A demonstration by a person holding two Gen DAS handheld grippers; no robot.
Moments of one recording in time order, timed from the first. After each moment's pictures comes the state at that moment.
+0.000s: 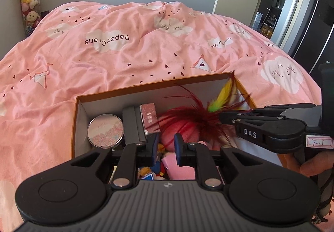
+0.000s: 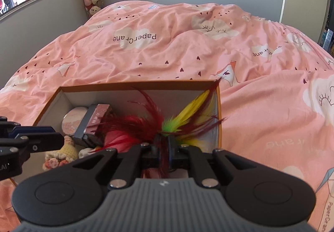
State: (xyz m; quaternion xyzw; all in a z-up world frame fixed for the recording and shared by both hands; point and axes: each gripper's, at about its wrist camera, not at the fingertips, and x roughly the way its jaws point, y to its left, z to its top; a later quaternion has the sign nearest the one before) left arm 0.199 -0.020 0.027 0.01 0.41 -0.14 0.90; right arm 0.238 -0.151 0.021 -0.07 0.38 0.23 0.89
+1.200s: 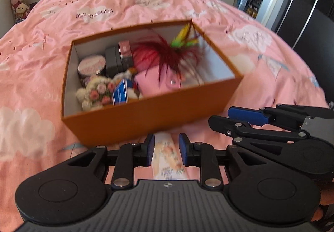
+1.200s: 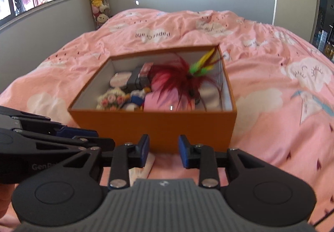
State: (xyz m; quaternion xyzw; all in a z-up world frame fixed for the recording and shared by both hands) left arm 0.063 -0.024 0.005 0.03 0.45 -0.17 0.88; right arm 0.041 -0.186 0.025 -0.06 0.36 0.23 0.90
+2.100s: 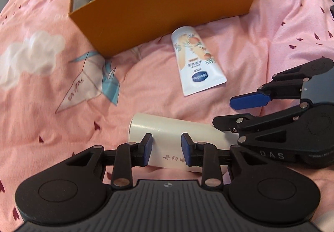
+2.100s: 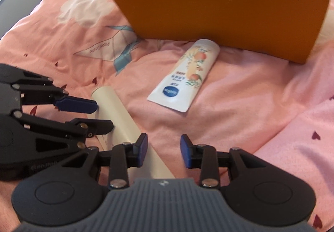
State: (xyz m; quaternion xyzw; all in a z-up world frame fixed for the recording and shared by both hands) left arm 0.016 -0.004 -0.058 0.12 0.59 -0.11 0.79; right arm 0.013 -0.163 -0.066 -0.10 0.54 0.36 0.75
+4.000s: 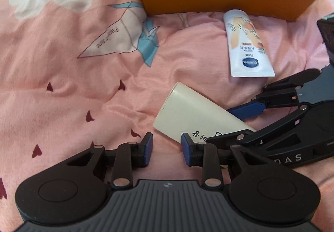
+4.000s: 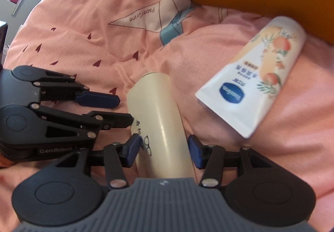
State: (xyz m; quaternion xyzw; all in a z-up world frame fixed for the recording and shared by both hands) left arm 0.025 0.049 -0.085 0.01 0.65 -0.04 0.76; right arm 0.045 -0.112 -0.115 -0.08 0.62 0.50 0.60
